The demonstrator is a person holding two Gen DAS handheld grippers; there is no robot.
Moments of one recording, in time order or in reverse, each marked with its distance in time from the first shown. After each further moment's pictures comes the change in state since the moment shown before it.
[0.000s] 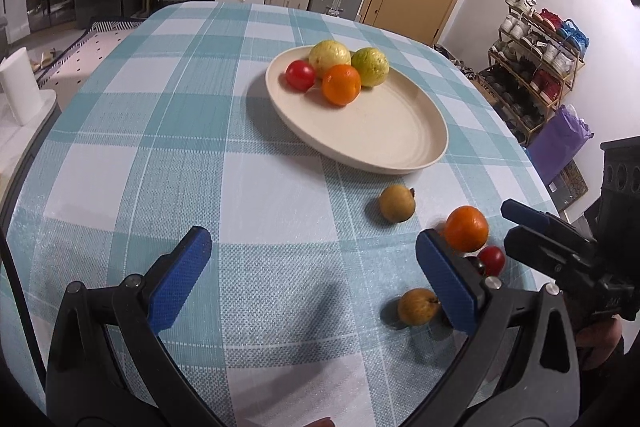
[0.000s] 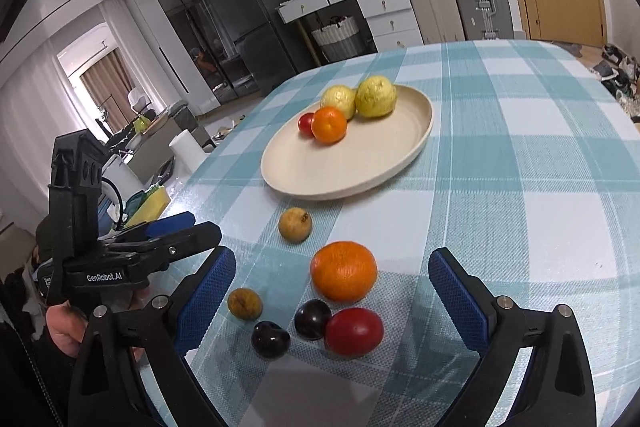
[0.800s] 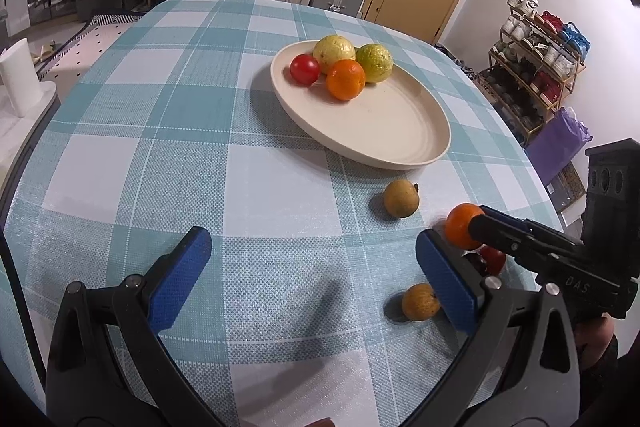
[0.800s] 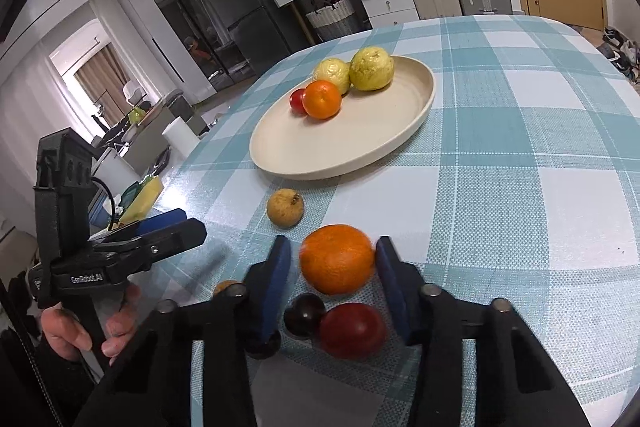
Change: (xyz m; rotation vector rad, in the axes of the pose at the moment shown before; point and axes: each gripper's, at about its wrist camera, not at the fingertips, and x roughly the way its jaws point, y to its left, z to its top) left arm 0.001 0.003 -0.003 -0.015 0.011 -0.004; right arm 0.018 -0.004 -0.005 0.032 0.063 -0.001
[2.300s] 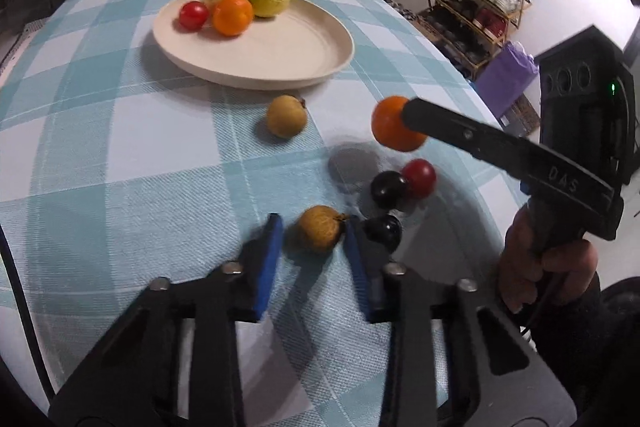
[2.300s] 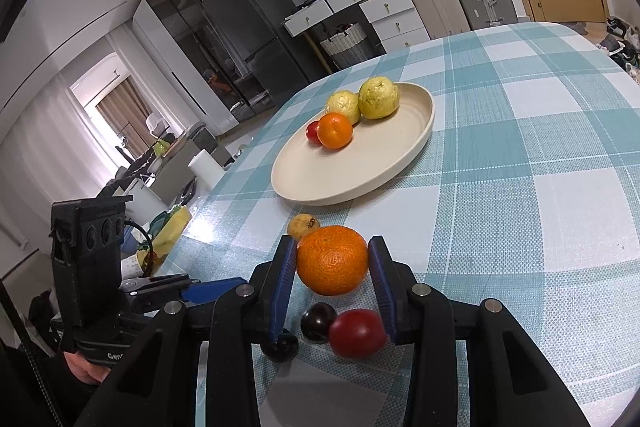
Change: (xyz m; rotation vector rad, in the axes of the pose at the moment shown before) left arm 0.010 -0.054 -0.034 0.174 0.177 -0.189; right arm -0.022 -0.012 -0.003 0.049 -0.106 0.106
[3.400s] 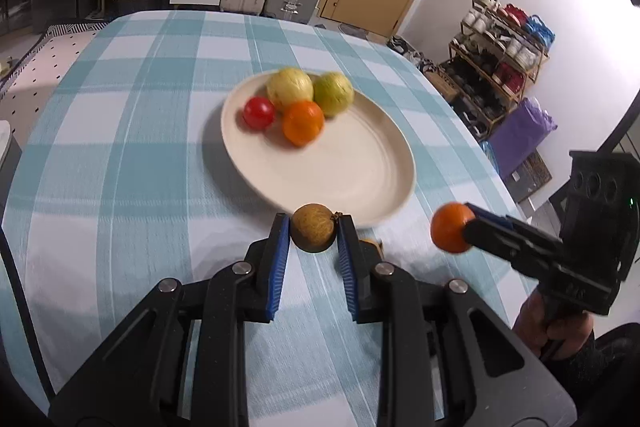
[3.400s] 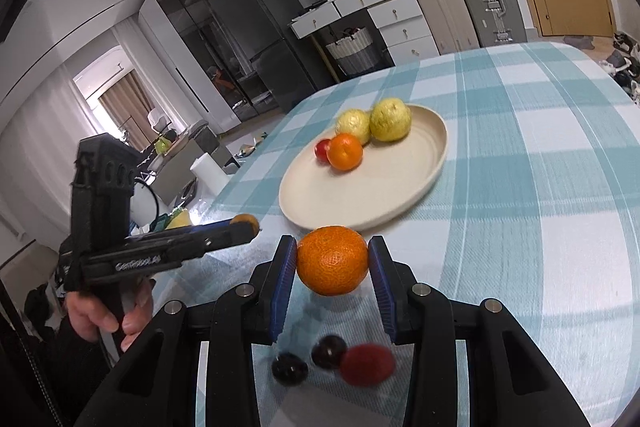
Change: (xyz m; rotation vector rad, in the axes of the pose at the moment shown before) left arm -0.029 0.066 0.084 -0.097 -0.159 0.032; right arm 0.003 0.013 0.026 -0.045 -0.005 0.001
